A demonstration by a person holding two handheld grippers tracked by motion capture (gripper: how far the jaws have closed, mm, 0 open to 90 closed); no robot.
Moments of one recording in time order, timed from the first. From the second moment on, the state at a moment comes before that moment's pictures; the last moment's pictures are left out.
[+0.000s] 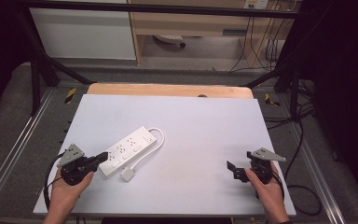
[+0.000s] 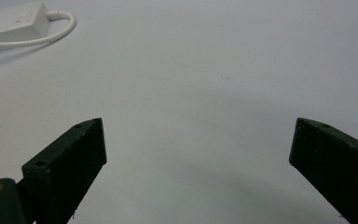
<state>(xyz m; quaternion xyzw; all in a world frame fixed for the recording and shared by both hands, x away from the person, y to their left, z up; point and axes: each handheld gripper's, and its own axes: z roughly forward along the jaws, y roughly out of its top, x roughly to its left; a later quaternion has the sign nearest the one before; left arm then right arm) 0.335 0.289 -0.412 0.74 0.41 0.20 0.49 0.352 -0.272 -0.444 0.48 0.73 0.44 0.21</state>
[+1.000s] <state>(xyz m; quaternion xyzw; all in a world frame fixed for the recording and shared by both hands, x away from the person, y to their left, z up) 0.354 0.268 -0.428 0.79 0.40 0.16 0.45 0.352 -0.273 -0.443 0.48 0.73 0.44 0.21</state>
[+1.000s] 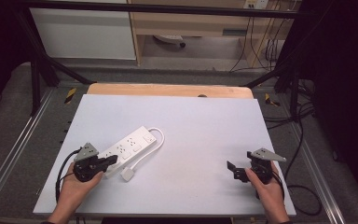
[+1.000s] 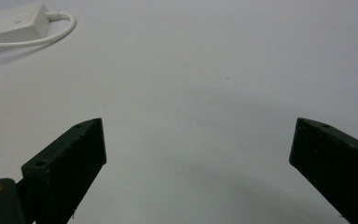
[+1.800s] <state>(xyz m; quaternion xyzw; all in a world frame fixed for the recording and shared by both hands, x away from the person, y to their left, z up) 0.359 0.261 -0.433 0.80 0.39 0.15 0.42 0.352 -0.272 -0.444 0.48 0.73 0.44 0.21</state>
